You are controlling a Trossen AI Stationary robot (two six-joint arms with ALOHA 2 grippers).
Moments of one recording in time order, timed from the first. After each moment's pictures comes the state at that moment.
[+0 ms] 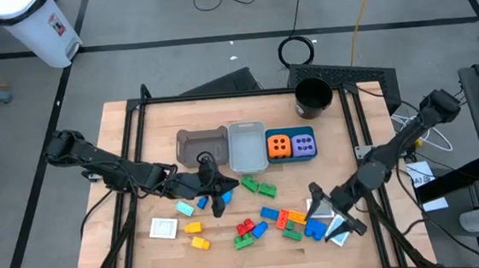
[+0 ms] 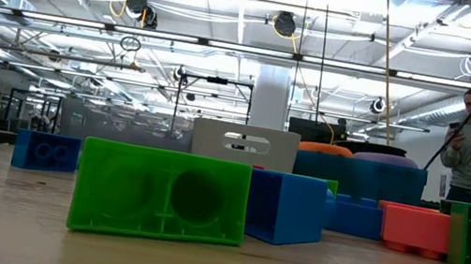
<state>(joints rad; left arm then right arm) -0.35 1.39 0.97 0.00 -0.43 -0.51 0.66 1.02 0.52 0.46 -0.05 0.25</state>
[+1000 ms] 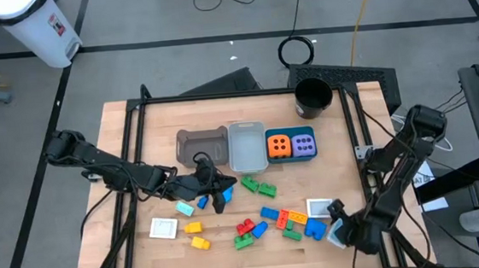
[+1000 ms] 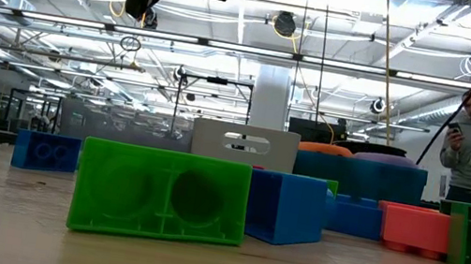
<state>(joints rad) -0.36 1.39 0.88 0.09 -0.51 -0.66 1.07 1.45 0.67 -0.46 0.16 0.47</state>
